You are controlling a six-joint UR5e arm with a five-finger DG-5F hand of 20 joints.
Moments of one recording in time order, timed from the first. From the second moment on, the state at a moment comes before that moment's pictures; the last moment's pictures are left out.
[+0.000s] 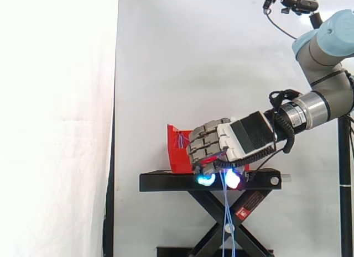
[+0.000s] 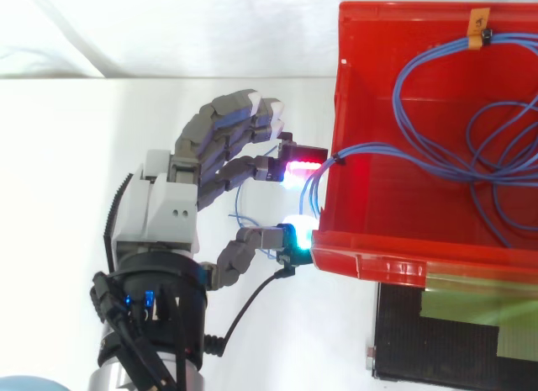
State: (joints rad) arm -0.10 -2.25 -1.00 -3.43 -1.78 -2.89
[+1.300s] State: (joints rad) arm -0.10 -2.25 -0.99 -3.43 -1.79 -2.88
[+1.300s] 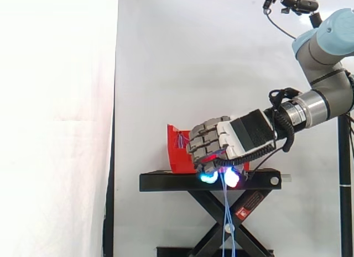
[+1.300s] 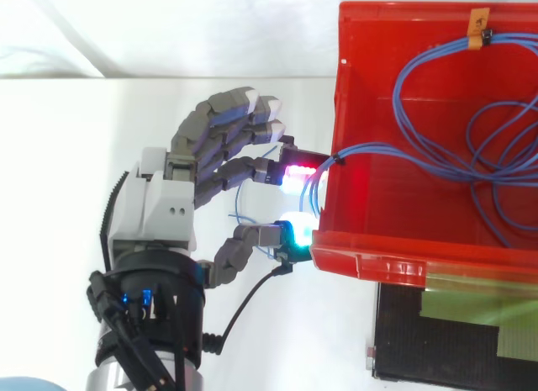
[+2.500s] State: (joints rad) arm -0.10 -2.25 -0.99 -3.44 -1.79 -2.89
